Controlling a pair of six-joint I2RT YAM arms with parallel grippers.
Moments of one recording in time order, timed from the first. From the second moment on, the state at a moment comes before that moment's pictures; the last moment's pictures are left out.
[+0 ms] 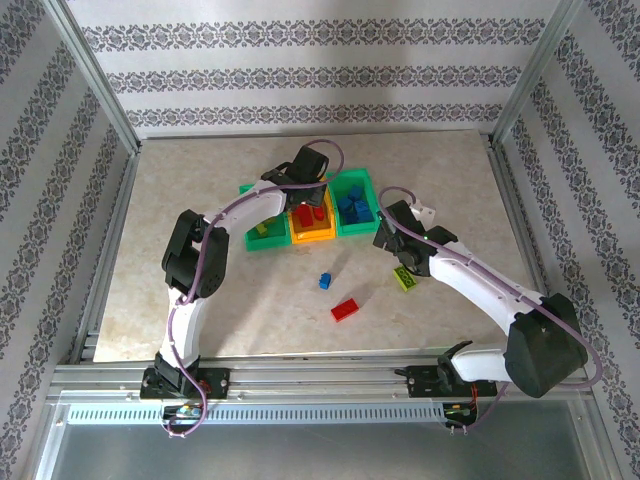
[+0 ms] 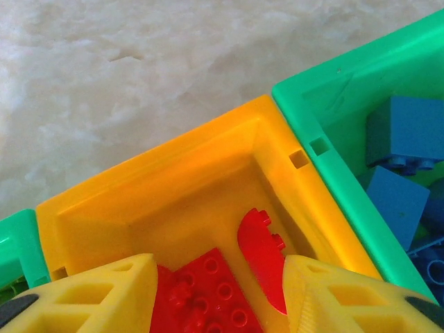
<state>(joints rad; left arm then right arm) -0.53 2.11 1.73 -0.51 -0.23 -0.21 0.50 1.31 0.90 -0.66 0.43 0.82</state>
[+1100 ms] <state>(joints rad) -0.80 1.54 1.05 -0.38 0.09 -0.12 0.50 1.34 0.91 -0.66 0.43 0.83</state>
